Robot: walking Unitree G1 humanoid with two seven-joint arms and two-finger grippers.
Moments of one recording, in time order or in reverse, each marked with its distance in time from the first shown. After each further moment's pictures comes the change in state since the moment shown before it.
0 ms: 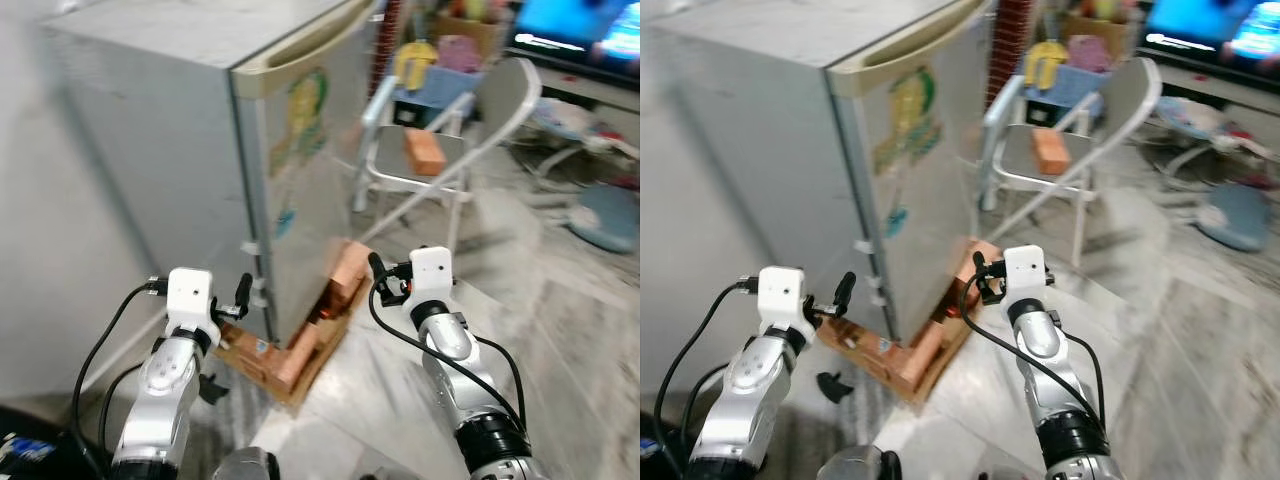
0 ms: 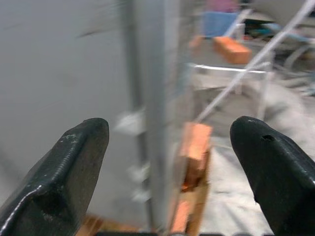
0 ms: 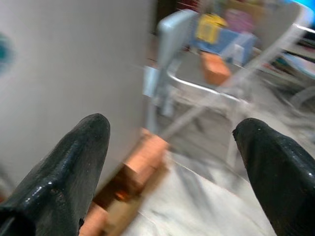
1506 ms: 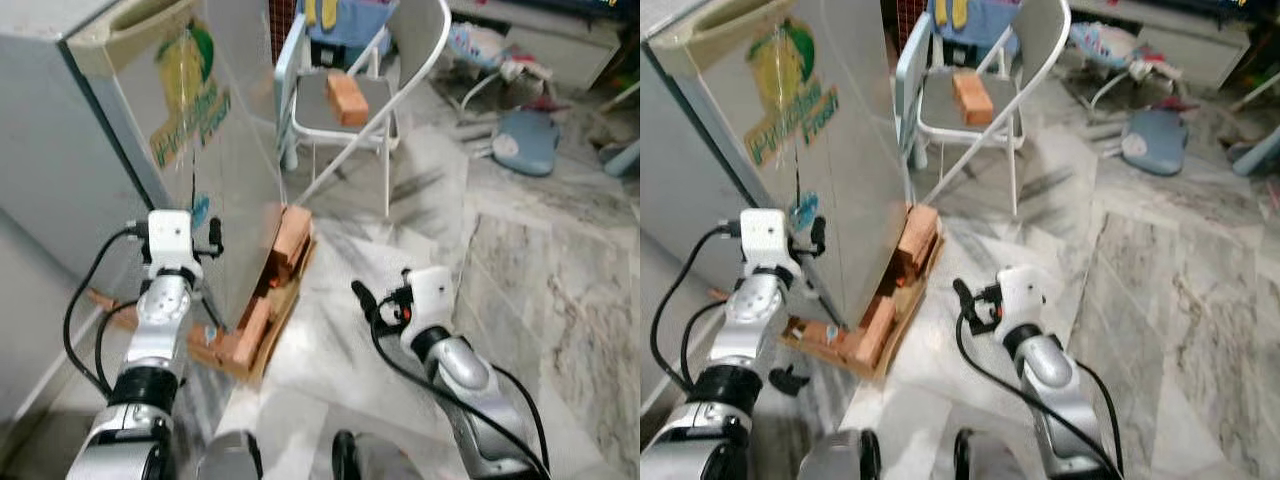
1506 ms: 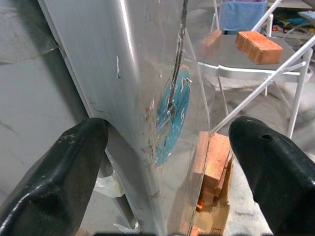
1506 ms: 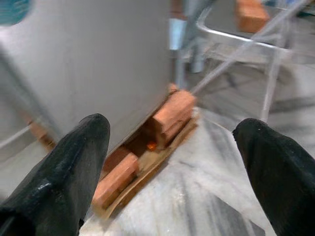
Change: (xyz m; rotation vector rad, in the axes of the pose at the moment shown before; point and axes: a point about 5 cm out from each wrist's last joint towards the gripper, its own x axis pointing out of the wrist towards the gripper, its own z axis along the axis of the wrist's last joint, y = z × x) left arm 0.058 0.033 0.027 0.036 -0.073 0.224; right arm -0.049 0.023 0.013 0.041 0.081 0.291
